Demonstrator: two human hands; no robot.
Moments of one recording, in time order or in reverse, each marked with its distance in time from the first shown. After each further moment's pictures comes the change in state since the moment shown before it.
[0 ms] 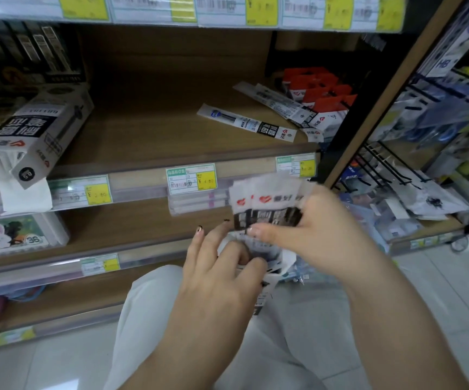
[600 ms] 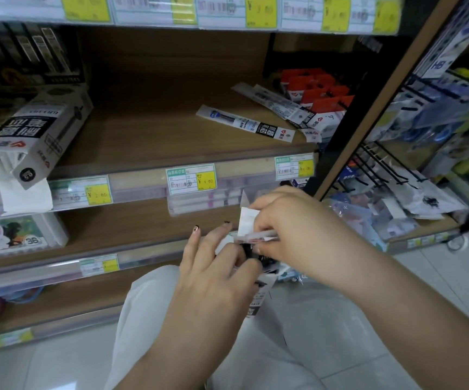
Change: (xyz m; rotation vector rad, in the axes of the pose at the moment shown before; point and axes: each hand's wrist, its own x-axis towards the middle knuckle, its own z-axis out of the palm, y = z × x) left_hand -0.002 -0.006 -0.001 -0.024 0.011 0.016; right_hand 0.008 -0.023 0.007 -0.911 -0.300 -0.024
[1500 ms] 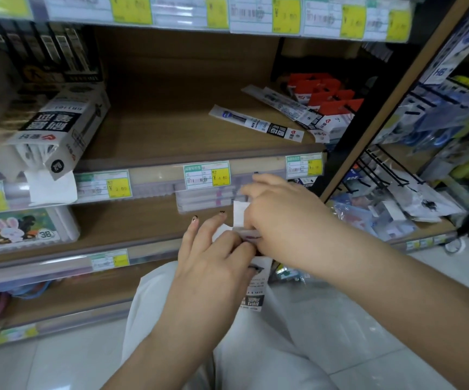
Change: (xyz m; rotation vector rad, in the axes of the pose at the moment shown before) left_hand -0.001 -0.020 -0.013 -0.013 0.014 -0.022; right_hand 0.013 -0.030 0.001 -0.268 -0.008 -0.071
